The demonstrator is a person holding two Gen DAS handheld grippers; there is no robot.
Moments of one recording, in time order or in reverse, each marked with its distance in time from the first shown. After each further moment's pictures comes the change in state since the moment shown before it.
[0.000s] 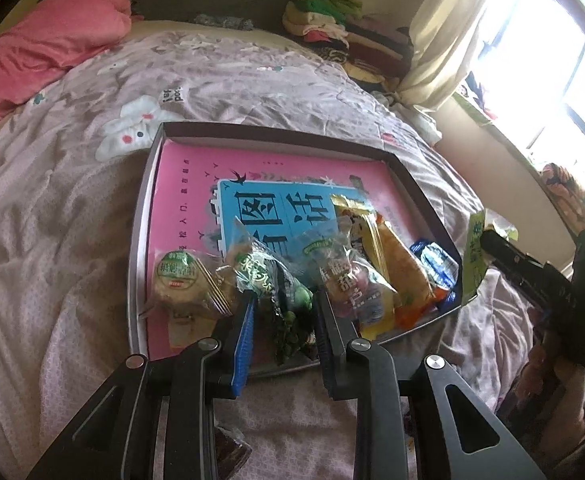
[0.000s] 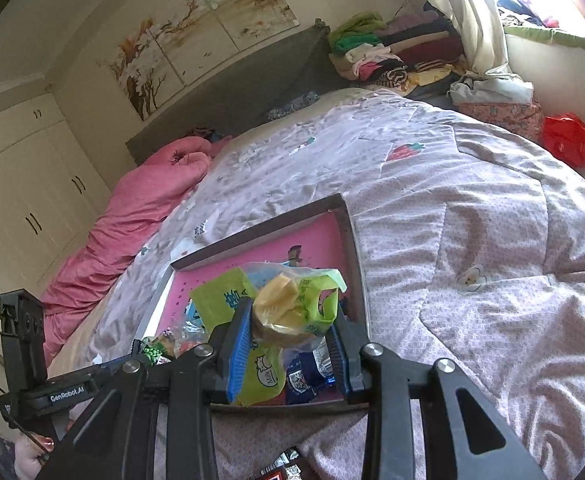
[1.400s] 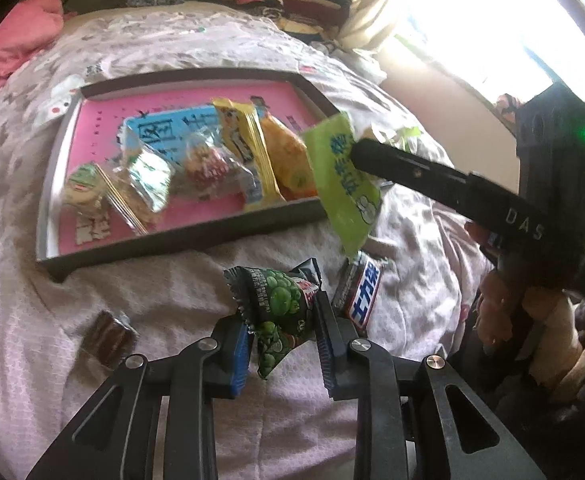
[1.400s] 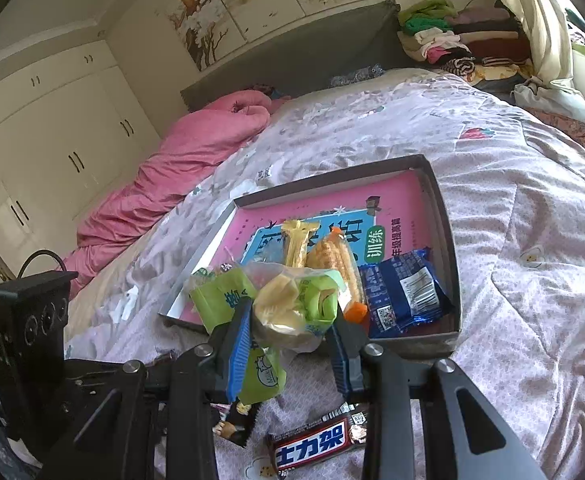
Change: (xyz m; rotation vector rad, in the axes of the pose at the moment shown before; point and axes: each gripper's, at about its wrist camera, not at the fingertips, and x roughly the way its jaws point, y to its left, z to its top) left arm -0.023 -0.059 -0.065 0.152 0.139 -0.125; right arm -0.004 0.044 -0.034 -0.163 0.127 0.153
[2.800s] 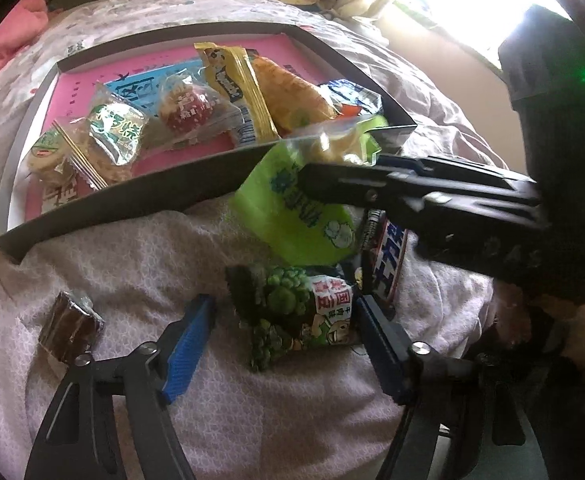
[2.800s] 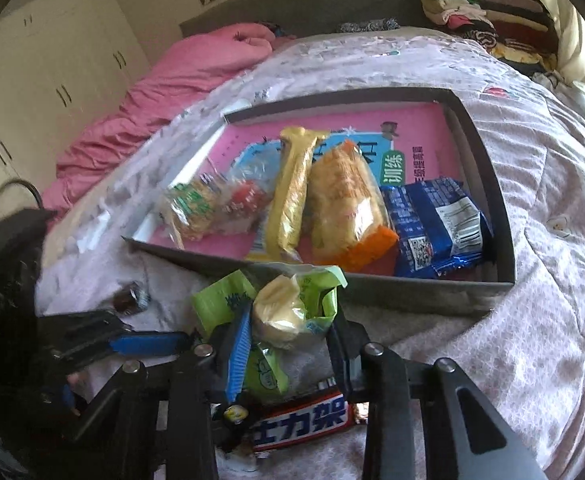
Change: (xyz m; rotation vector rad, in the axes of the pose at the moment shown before) left arm 0.050 -0.008 -0.011 0.058 0.106 0.048; right arm 0.048 0.007 -0.027 -0.090 0.228 -0.059
